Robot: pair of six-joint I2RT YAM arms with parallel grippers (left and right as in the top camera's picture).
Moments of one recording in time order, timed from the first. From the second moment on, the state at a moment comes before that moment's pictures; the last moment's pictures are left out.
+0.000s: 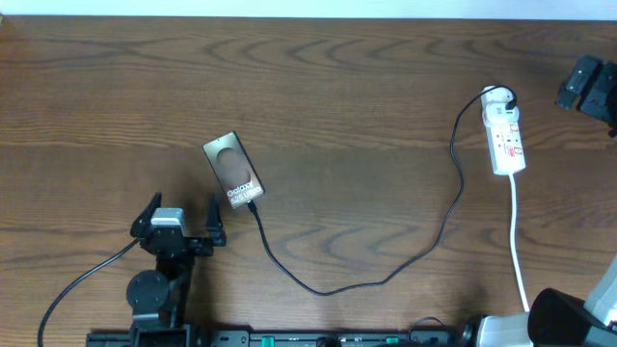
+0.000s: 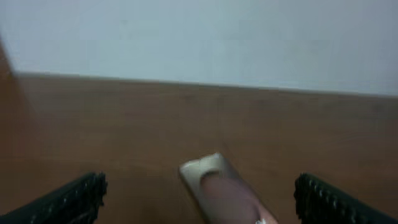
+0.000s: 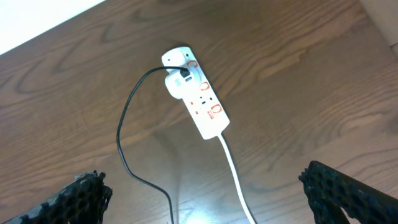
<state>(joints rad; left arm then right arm) 0.04 0.01 0.01 -0.08 0.09 -0.07 -0.34 1.61 2.08 -1.44 -0.02 0.13</state>
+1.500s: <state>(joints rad) 0.04 0.01 0.02 -0.11 0.00 -0.15 -0.34 1.61 2.08 -1.41 0.00 0.13</state>
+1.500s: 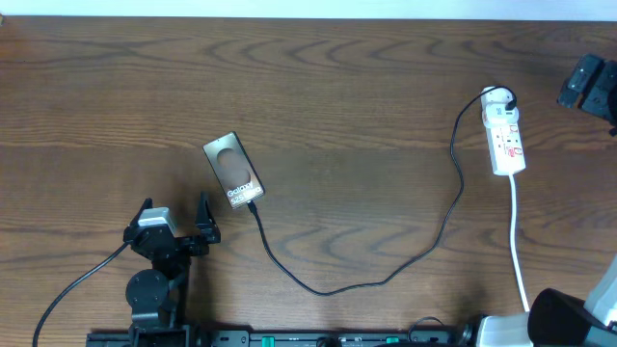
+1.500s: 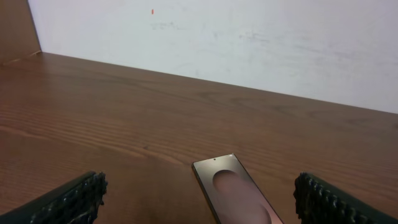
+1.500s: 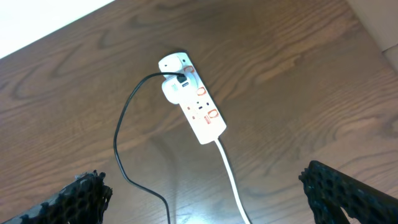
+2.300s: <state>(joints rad) 0.04 0.01 0.02 -0.12 -0.01 -0.16 -0.01 0.68 0.42 0.21 -0.03 0.18</state>
